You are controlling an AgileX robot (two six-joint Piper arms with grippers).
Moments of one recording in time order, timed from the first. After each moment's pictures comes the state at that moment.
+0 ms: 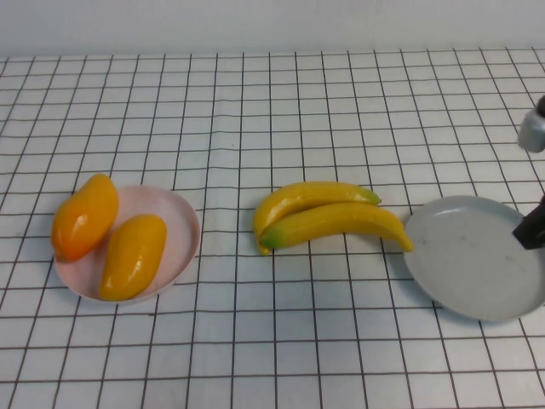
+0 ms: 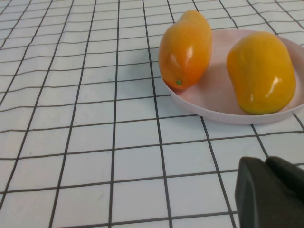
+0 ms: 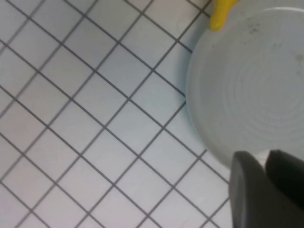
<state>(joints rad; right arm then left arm) 0.13 1.35 -1.15 0.34 1.15 -0.67 -0.05 -0.01 0.03 -0.06 0.38 0.13</state>
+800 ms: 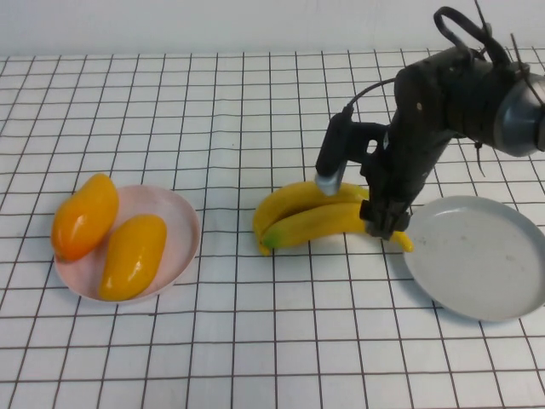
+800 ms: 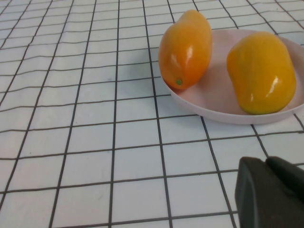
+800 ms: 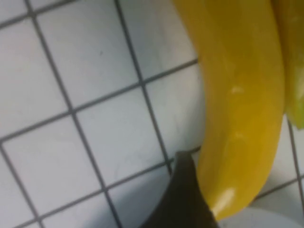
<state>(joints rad) 0.50 2.01 -1.64 -0.08 0.99 -0.73 -0.05 -0.01 0.03 -0.06 0.38 0.13</state>
